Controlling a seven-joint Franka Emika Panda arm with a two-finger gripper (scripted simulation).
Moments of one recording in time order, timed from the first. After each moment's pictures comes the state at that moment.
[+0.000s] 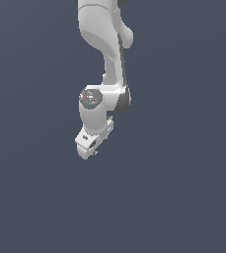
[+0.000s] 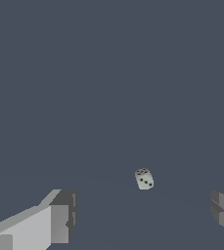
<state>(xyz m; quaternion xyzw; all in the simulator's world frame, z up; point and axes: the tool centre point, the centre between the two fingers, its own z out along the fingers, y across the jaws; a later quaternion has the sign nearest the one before) -0.001 -0.064 0.081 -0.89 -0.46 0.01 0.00</state>
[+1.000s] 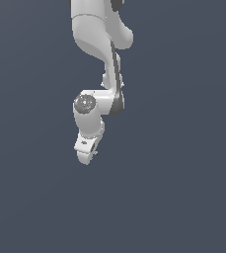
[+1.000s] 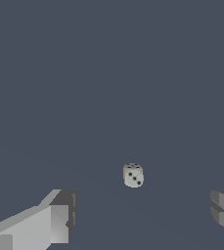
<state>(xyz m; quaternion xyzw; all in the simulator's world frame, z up) 0.003 -0.084 0.059 -0.81 -0.58 0.00 0.00</state>
